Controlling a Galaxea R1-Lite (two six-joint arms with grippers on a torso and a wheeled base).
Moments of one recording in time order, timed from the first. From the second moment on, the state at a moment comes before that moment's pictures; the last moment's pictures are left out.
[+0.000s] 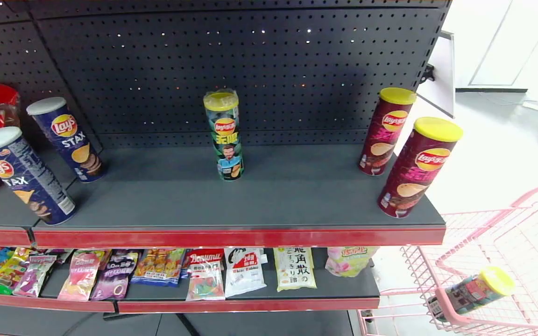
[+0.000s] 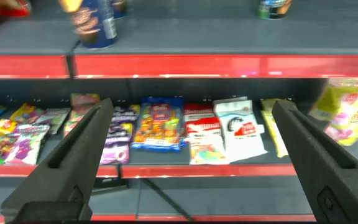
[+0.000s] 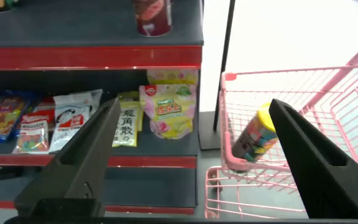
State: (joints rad) left arm 0.00 0.00 0.00 0.00 -0.01 0.00; right arm 0.00 0.00 0.00 0.00 0.03 0.01
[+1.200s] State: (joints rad) left arm 0.00 0.00 0.00 0.00 -0.01 0.00; right arm 0.00 0.00 0.00 0.00 0.03 0.01
